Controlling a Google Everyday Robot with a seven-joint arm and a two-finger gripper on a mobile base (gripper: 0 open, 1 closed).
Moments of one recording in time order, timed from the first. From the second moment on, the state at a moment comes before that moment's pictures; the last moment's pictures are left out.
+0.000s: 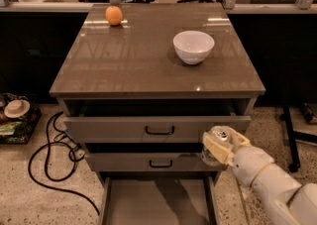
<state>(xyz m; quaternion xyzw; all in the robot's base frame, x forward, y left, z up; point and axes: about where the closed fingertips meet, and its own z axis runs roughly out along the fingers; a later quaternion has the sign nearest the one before) 0.482 -0.175 0.723 -0.12 0.74 0.22 0.62</state>
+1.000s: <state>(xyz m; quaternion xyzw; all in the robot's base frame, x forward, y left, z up) 0.508 -0.207 0.820 -0.16 0.70 0.21 0.66</state>
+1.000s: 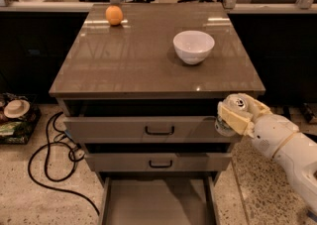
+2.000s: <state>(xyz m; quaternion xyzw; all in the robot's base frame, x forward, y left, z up) 0.528 -0.213 0.909 -0.19 0.75 0.13 0.63</state>
